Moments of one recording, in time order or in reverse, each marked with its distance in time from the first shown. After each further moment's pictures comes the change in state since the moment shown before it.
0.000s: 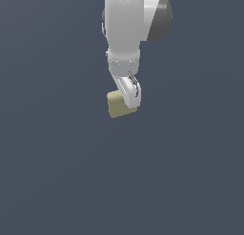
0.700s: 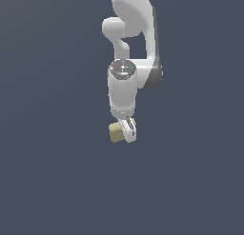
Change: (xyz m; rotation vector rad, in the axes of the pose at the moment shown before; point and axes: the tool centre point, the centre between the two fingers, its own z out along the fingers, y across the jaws) arm 0.017 -0.039 0.143 -0.001 -0.001 -0.001
